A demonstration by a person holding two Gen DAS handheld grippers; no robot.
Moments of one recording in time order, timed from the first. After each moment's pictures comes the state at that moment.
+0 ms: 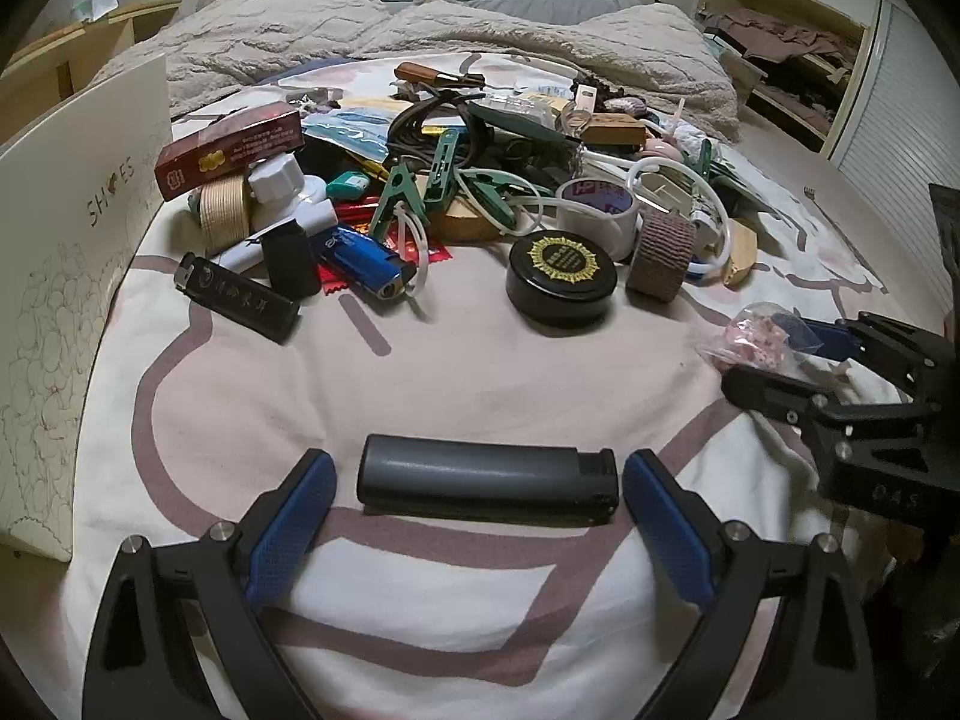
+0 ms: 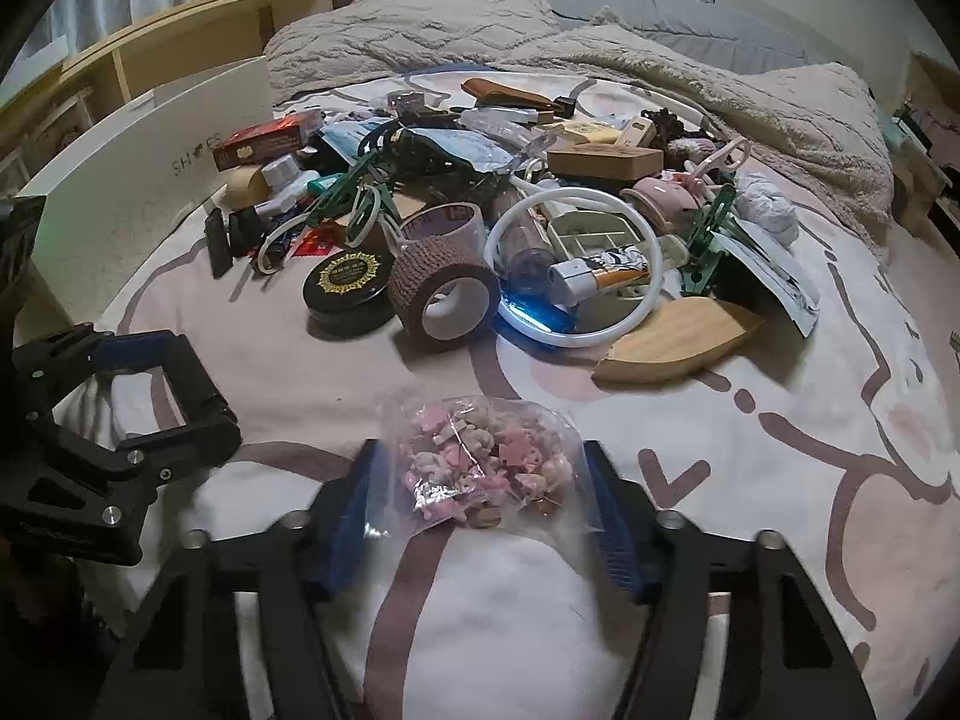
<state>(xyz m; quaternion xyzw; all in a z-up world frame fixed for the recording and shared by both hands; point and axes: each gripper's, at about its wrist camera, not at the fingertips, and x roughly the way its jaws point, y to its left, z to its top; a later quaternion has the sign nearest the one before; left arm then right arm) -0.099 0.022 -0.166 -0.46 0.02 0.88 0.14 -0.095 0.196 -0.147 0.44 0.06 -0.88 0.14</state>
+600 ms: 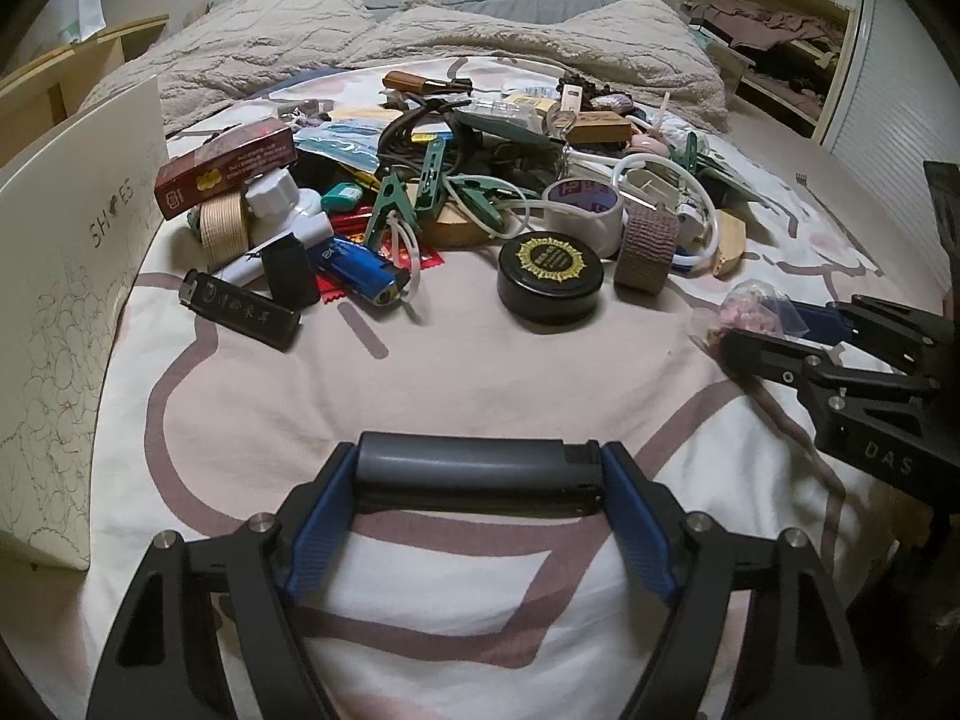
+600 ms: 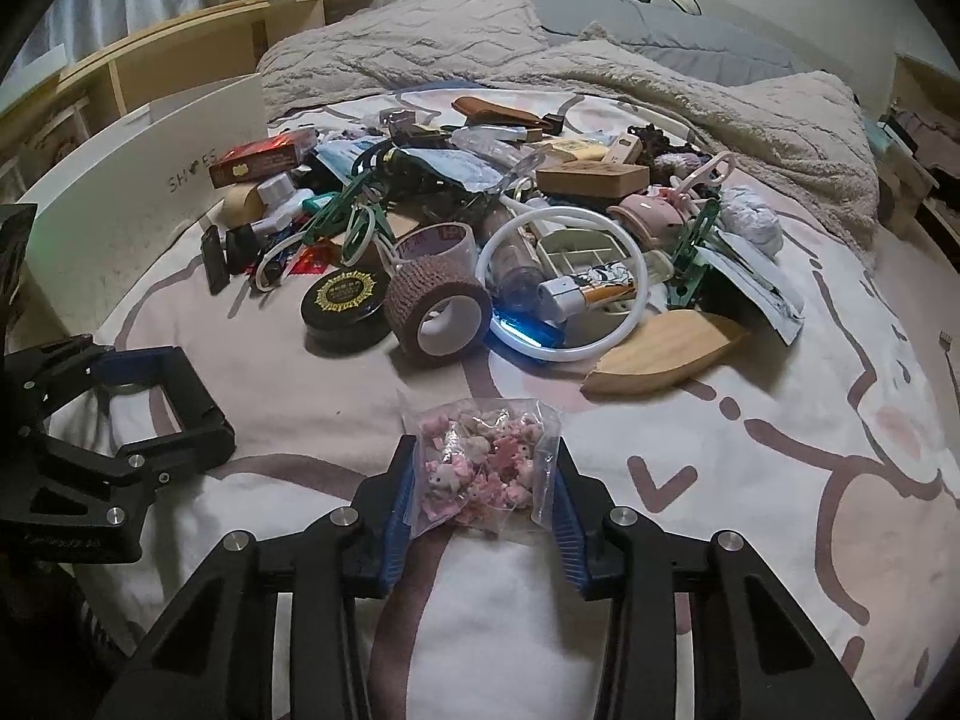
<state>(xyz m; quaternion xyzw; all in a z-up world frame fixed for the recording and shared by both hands) -0.095 0.023 -0.160 -0.45 0.04 0.88 0.15 -0.093 0.197 -0.141 0.43 0.05 -0.89 0.12</state>
